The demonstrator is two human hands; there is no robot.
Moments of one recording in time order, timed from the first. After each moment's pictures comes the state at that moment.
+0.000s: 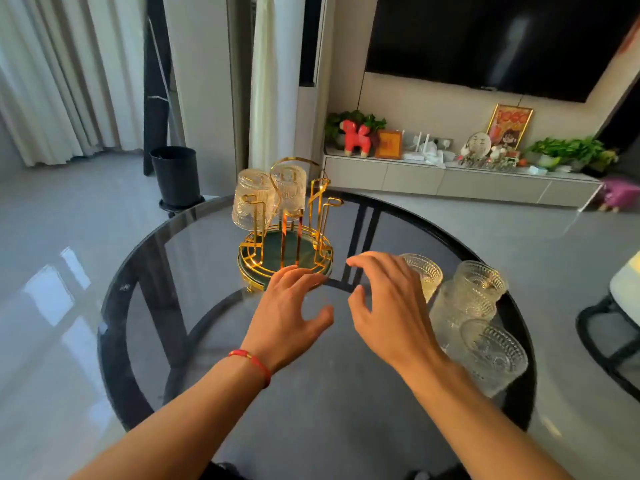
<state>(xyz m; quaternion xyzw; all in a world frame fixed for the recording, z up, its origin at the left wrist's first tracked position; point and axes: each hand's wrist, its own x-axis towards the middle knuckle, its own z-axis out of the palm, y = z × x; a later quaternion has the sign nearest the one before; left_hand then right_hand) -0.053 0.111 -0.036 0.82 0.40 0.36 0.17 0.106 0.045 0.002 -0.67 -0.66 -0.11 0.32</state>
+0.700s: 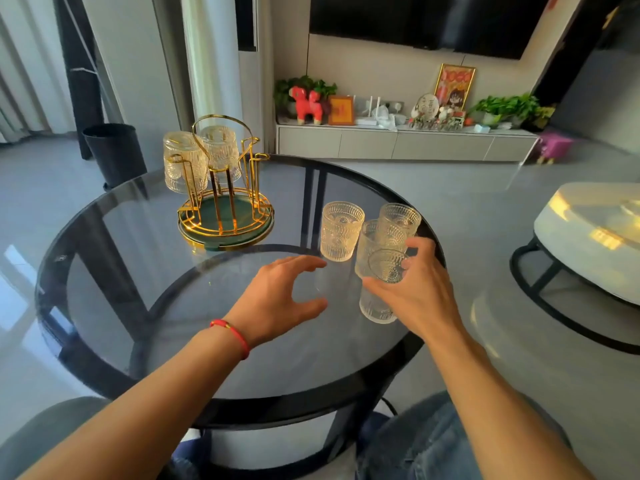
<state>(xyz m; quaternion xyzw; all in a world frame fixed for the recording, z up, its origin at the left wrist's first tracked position) -0.005 0.028 -0.025 0.89 0.31 0.25 0.24 0.195 -0.078 -0.006 -0.83 -0.43 0.06 0.36</state>
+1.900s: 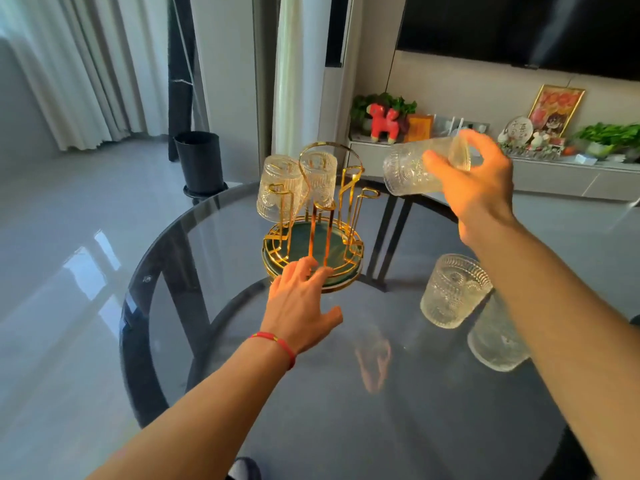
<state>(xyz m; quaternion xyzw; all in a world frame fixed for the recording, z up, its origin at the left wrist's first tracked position) -0.056 0.153 -0.063 0.84 0.48 0.25 0.09 0.170 0.154 0.089 -0.66 -0.41 0.10 0.63</state>
